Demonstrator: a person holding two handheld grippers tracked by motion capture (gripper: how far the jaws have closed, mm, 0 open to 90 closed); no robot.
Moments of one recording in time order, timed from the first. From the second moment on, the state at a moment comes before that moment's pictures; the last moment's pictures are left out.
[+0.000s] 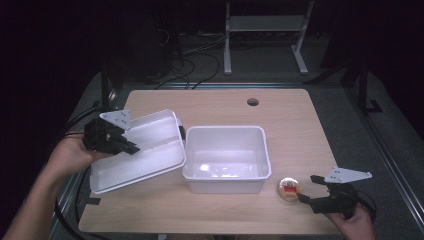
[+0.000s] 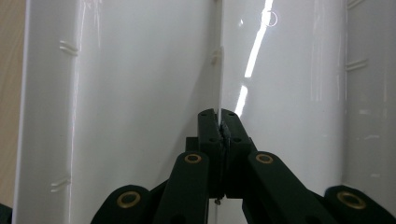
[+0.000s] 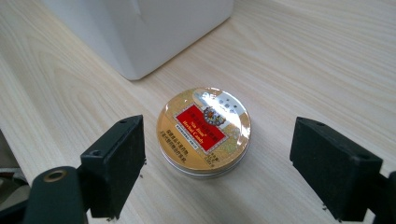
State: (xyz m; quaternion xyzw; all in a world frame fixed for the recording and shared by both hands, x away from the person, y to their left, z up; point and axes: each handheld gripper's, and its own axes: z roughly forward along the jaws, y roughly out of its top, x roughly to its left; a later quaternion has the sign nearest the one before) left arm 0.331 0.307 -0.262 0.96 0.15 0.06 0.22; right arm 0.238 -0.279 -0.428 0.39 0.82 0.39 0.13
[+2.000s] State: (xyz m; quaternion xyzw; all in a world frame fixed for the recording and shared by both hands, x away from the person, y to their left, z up) left arm 0.320 0.297 -0.423 0.97 0.14 -0.03 0.18; right arm 0.253 -0.268 -0.426 0.35 0.88 0.31 0.10
